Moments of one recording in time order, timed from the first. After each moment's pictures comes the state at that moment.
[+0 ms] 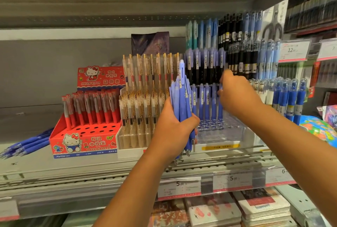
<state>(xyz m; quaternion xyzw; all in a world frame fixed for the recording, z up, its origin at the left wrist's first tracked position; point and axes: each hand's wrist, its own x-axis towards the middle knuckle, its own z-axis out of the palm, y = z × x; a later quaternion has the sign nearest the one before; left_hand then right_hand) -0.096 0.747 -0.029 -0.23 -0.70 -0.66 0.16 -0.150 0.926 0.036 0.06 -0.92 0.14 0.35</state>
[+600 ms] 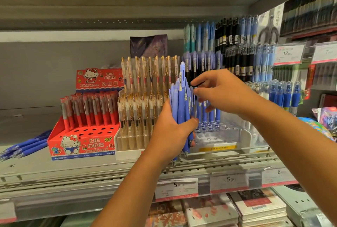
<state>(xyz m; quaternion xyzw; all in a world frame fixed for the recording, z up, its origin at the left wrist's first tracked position) -0.093 0.748 -0.026 -0.23 -0.70 -0.66 0.14 -0.103 0.902 0.060 0.20 -0.87 0.41 0.20</state>
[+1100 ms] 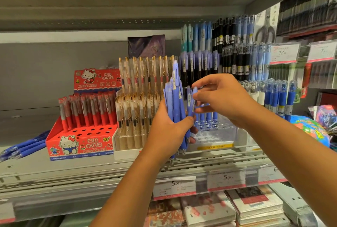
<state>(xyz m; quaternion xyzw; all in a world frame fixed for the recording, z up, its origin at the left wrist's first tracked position) -0.093 0.751 -0.025 -0.23 -0.68 -0.68 0.15 -0.097 0.901 0.046 0.17 -0.77 0.58 0.17</state>
